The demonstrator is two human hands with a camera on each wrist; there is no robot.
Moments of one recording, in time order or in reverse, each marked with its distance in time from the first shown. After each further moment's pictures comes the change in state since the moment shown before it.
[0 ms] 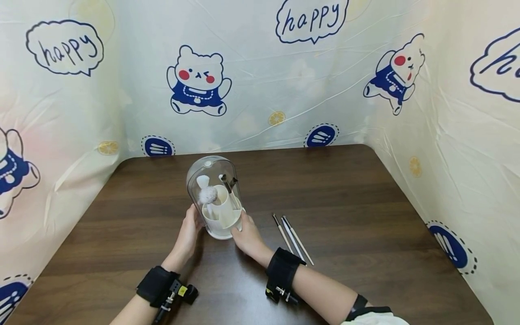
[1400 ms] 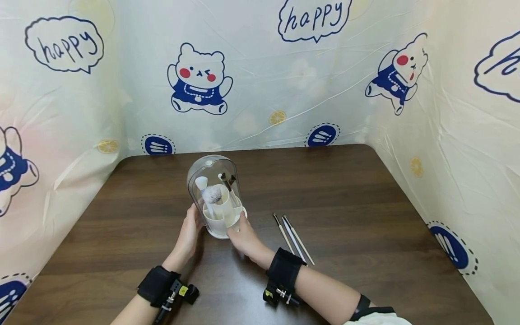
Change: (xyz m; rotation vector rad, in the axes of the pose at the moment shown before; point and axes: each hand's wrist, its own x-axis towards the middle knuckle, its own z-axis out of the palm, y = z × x) left_hand 0.000 -0.002 -0.001 -0.009 0.012 -0.009; right_hand -0.005 -0.012 0.003 0.202 -0.099 0.105
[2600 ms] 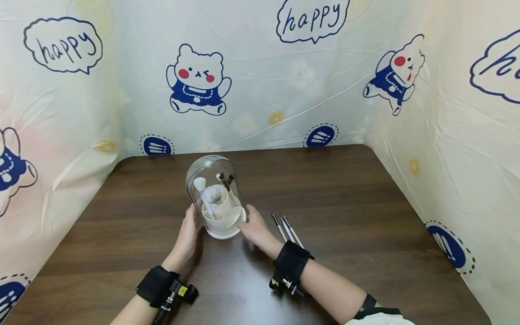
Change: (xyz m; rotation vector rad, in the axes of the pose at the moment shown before) left_hand 0.002 -0.001 0.002 -0.008 0.002 0.014; right_hand 0.009 -0.003 -0.030 -0.105 0.066 0.010
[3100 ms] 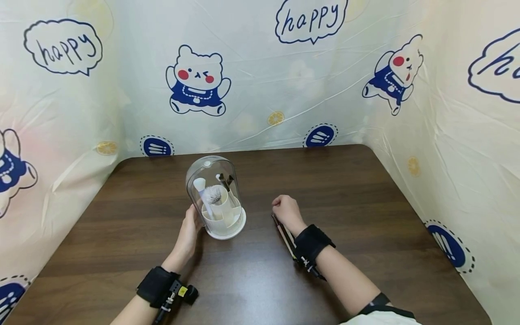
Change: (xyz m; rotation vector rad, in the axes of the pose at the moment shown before) left_hand 0.001 0.000 0.000 0.000 0.002 0.003; right_hand 0.025 0.029 -0.075 -0.348 0.143 0.007
